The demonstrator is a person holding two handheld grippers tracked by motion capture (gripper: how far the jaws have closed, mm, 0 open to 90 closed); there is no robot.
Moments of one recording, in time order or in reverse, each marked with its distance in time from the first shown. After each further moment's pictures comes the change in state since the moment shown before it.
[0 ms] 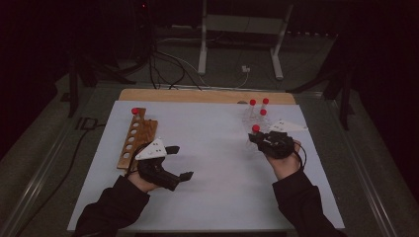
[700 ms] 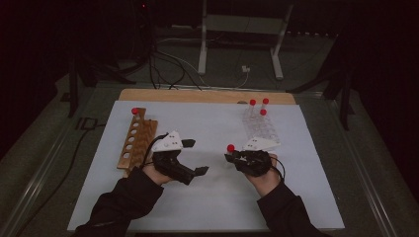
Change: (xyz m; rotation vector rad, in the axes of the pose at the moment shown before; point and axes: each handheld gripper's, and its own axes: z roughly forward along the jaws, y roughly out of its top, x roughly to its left) left arm -0.010 0.035 0.028 -0.024 -0.062 0.043; right arm 0.062 -0.018 0.023 0.062 0.175 -0.085
